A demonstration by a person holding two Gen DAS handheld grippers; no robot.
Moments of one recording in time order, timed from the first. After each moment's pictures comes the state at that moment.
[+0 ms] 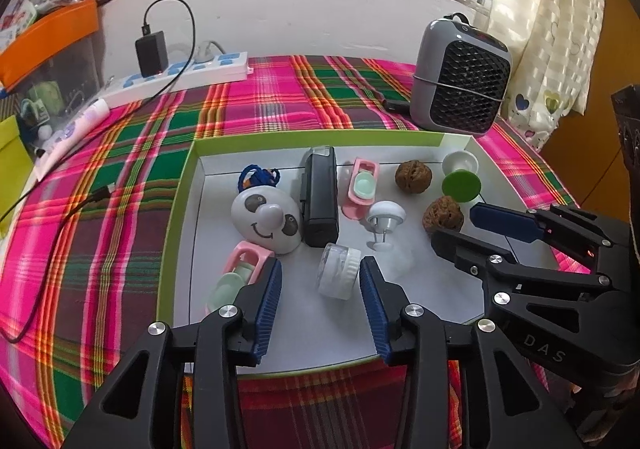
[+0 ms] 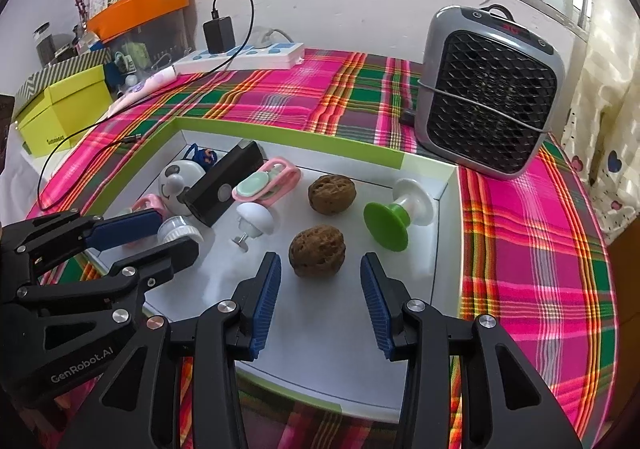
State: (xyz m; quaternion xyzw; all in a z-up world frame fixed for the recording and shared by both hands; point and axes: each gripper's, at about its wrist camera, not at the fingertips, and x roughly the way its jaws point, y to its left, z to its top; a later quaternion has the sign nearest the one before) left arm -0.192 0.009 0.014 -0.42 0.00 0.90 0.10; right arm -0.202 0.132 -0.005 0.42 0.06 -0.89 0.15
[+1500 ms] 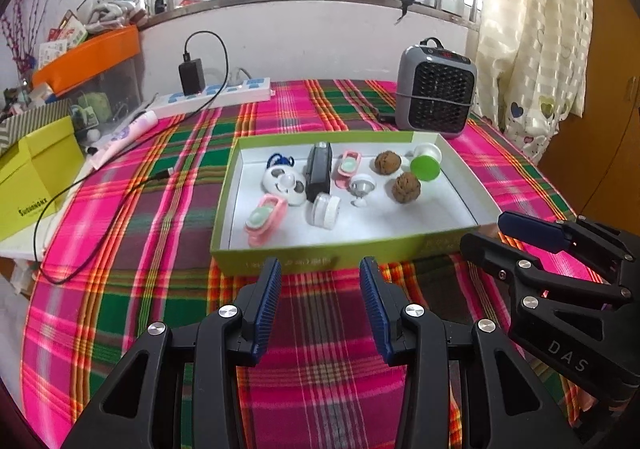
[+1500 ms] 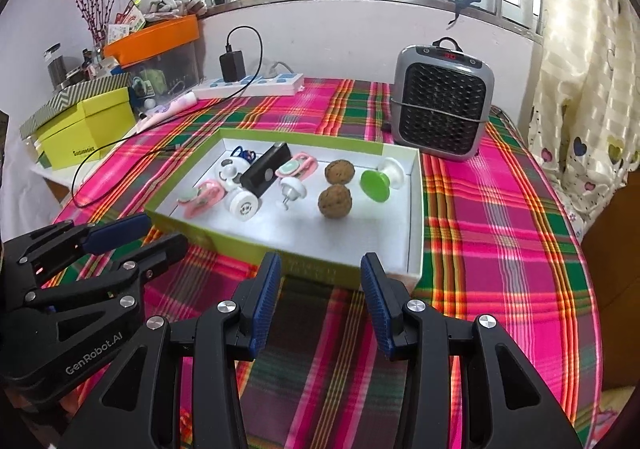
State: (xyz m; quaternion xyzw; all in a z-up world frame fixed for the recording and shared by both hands) left arm -0.102 0.010 0.044 -0.38 0.01 0.92 0.06; right arm -0.114 0.137 0.025 0.38 0.04 -0.92 0.13
